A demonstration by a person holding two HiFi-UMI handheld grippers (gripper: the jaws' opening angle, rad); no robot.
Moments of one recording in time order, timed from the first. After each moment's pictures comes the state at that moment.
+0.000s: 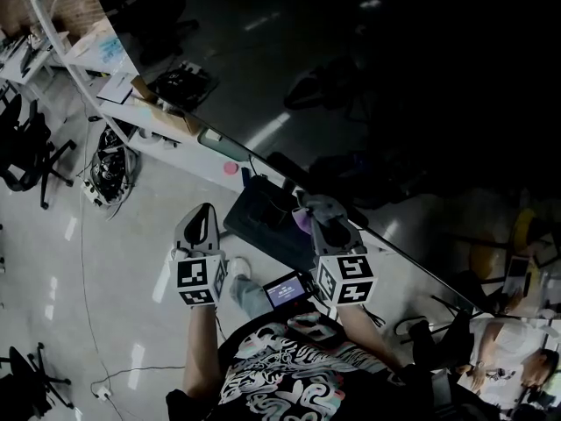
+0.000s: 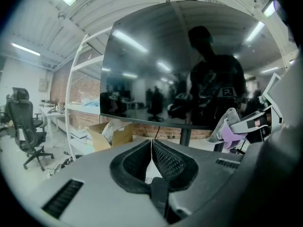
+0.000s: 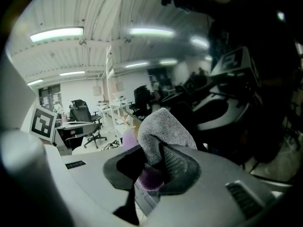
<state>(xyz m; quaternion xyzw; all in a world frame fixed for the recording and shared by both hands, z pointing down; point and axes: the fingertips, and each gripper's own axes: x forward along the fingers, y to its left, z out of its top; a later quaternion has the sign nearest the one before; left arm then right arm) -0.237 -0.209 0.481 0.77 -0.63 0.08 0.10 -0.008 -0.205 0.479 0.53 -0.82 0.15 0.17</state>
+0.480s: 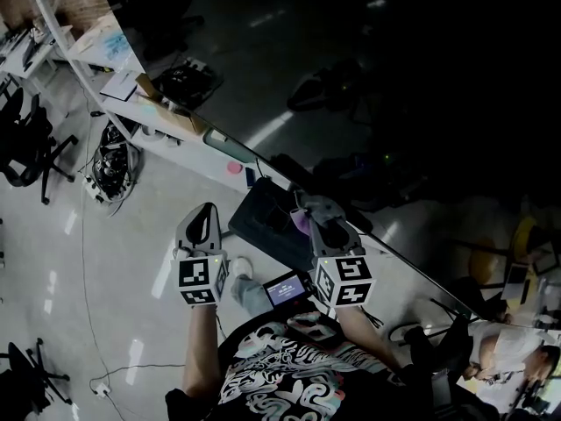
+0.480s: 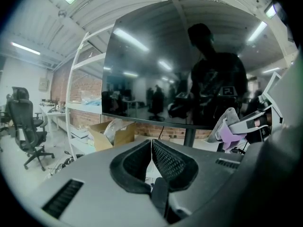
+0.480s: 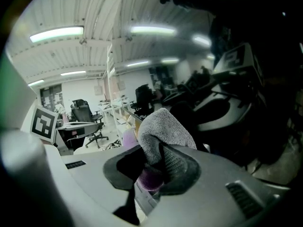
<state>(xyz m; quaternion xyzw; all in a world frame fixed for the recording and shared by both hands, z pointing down) -0.256 -0.232 0.484 0.76 -0.63 0.09 0.11 -0.035 -0.229 0.482 0.52 -0.82 0.16 0.18</state>
